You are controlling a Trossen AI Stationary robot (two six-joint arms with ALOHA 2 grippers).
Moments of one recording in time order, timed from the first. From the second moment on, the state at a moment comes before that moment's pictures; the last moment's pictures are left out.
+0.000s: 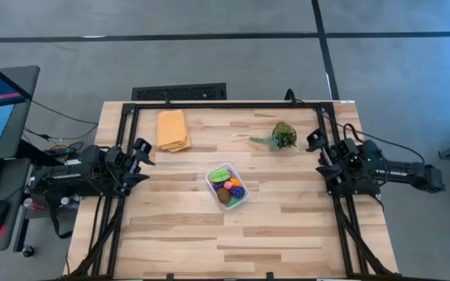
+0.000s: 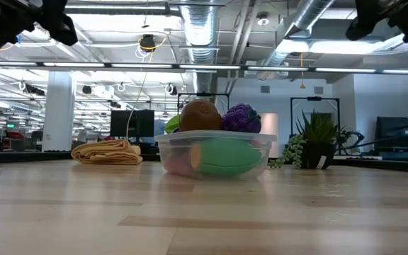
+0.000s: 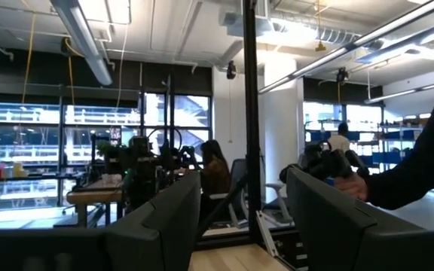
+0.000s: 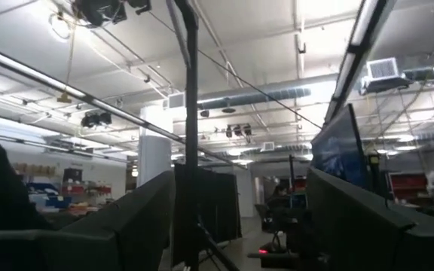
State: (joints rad) left arm 0.14 0.00 0.01 0.49 0.41 -0.19; right arm -0.23 0.25 0.01 0.90 -0.48 0.30
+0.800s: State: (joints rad) left arm 0.14 0.00 0.01 0.48 0.38 -0.14; right arm 0.05 0.02 0.02 0.31 -0.18 0.22
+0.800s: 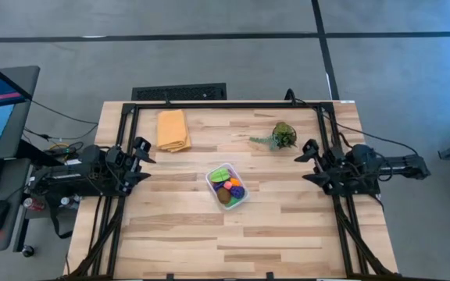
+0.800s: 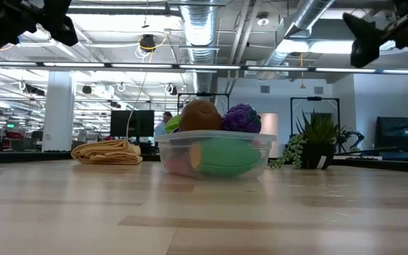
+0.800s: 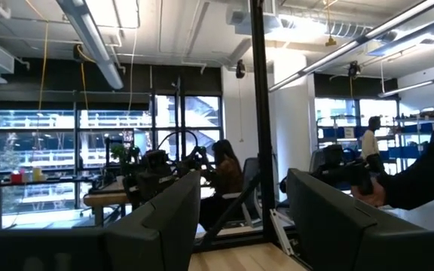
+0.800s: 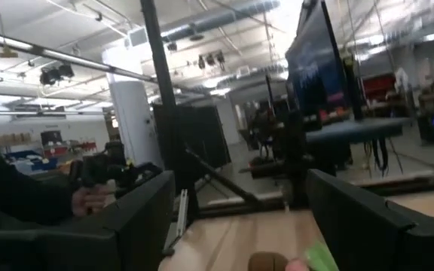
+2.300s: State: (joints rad) left arm 0.14 0.00 0.01 0.35 0.43 -0.13; right arm 0.06 0.02 0.02 -0.02 0.03 0.30
